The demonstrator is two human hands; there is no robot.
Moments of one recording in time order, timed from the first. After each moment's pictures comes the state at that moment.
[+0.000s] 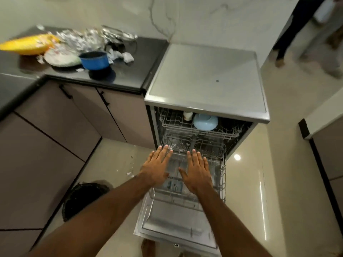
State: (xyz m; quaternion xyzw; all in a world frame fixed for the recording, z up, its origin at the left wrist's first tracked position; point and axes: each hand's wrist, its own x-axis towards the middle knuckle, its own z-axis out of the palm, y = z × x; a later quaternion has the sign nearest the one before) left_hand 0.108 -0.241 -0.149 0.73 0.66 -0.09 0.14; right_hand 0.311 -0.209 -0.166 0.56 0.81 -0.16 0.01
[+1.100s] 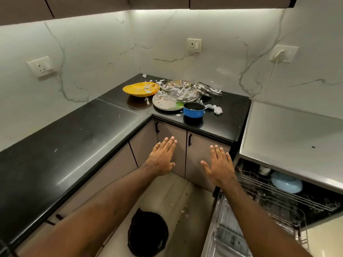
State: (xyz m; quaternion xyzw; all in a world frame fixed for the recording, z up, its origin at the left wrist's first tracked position) left_hand -0.298 -0.298 0.066 0.64 0.76 0.01 0.06; right_hand -0.058 -0.182 0.017 0.48 0.87 -0.09 -0.08
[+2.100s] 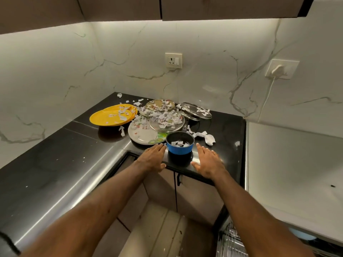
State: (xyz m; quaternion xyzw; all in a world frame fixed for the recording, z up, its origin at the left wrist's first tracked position) left_hand -0.424 -0.001 0.085 0.66 0.74 -0.07 0.11; right_hand -0.188 0.097 0.046 0.47 0.87 -0.13 -0.02
